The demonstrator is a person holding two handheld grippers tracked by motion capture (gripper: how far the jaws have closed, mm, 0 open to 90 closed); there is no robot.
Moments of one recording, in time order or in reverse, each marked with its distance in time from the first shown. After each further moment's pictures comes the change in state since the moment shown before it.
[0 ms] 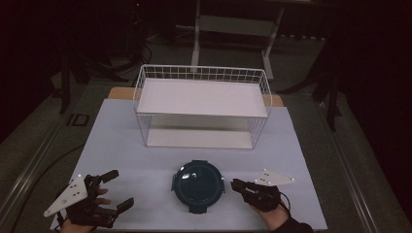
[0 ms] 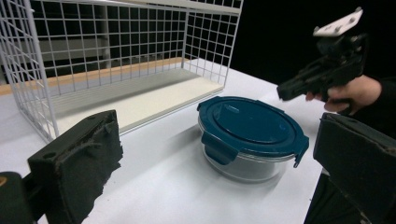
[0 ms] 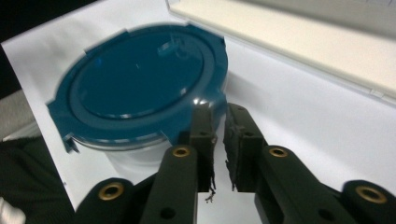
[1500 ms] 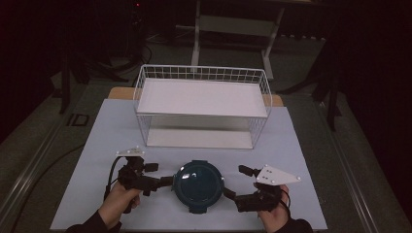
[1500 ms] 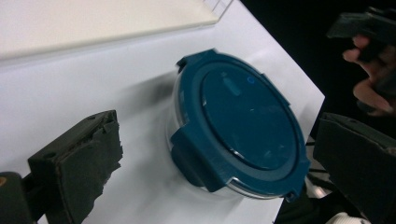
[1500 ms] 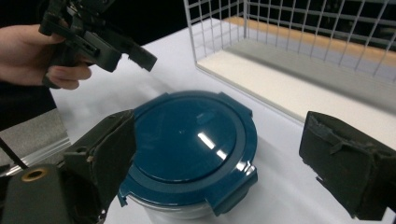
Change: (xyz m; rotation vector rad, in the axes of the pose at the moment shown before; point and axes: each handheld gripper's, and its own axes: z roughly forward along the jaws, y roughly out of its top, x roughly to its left) left arm 0.025 0.014 0.120 0.416 -0.103 -0.449; right arm 0.022 0.036 -0.015 -0.125 0.051 -0.047
